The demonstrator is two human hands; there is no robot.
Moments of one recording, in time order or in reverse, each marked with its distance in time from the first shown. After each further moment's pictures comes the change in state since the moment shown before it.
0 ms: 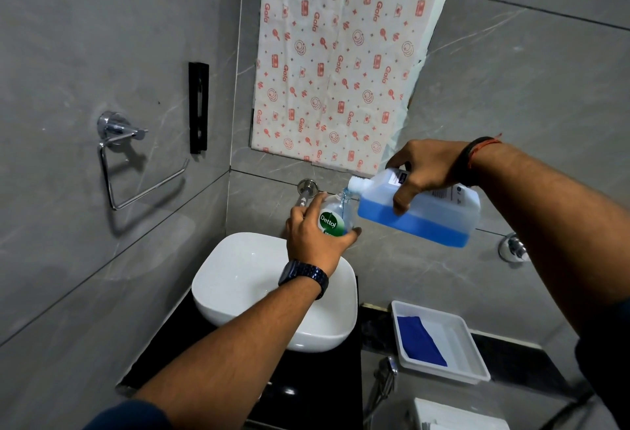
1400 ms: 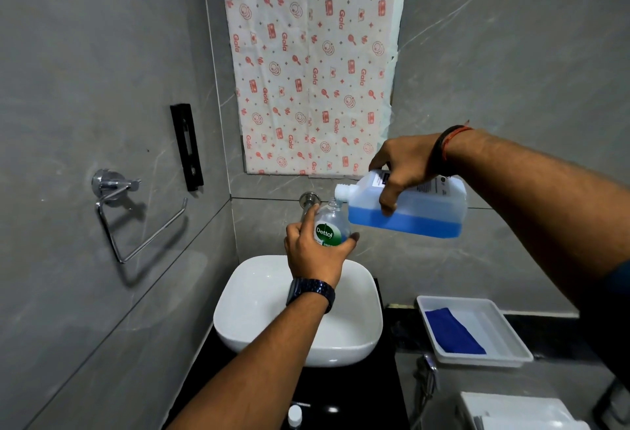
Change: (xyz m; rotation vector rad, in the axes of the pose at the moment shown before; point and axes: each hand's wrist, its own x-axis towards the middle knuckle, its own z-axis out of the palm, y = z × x) left_hand 0.008 -0.006 -0.006 0.020 0.009 0.023; right_hand 0.012 -0.004 0.002 -0.001 -0.013 0.001
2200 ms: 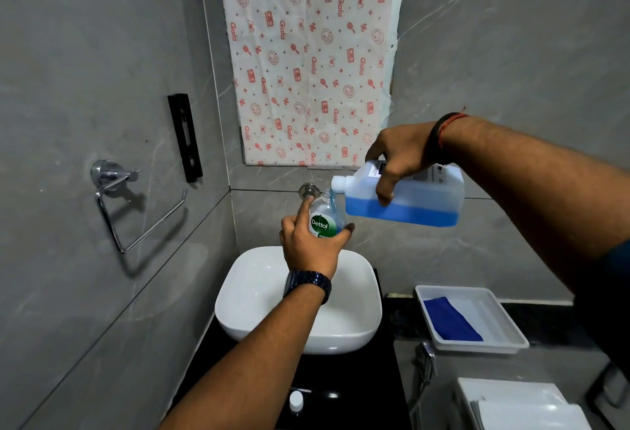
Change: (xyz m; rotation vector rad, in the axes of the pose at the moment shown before) left_hand -0.002 -0.004 -0.005 -0.016 0.032 -0.008; right_hand 0.001 -0.006 0.001 -0.002 -0.037 -0.027
